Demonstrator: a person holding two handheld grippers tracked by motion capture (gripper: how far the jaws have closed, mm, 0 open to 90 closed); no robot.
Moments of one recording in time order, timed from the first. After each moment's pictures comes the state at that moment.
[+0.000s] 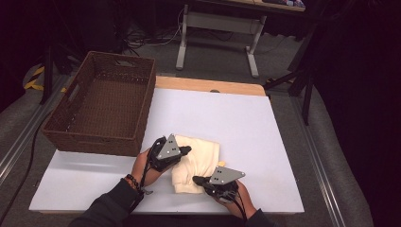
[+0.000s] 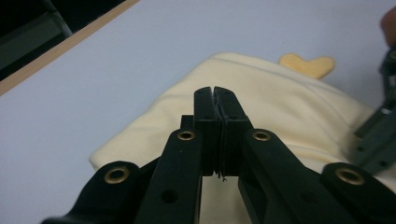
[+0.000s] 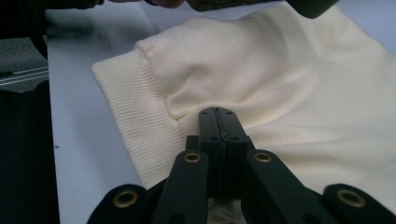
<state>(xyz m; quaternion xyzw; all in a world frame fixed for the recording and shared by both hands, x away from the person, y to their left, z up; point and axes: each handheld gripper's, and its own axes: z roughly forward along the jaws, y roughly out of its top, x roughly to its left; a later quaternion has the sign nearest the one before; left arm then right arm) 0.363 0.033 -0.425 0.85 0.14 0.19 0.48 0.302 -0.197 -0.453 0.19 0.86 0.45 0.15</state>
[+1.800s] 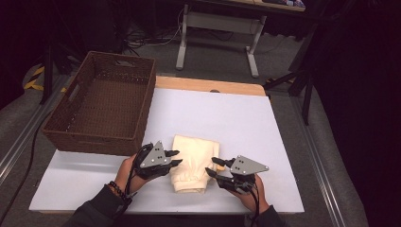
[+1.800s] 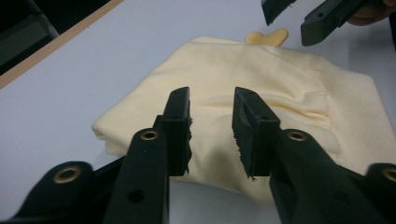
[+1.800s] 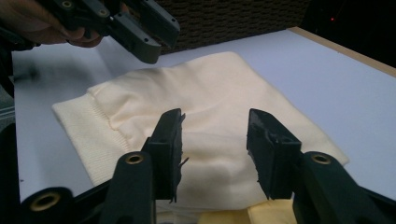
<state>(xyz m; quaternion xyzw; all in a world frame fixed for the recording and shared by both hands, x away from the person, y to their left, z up) 0.346 0.068 -0.419 0.85 0.13 0.17 0.48 0.311 -0.236 -0.419 0.23 0.81 0.49 0.20</state>
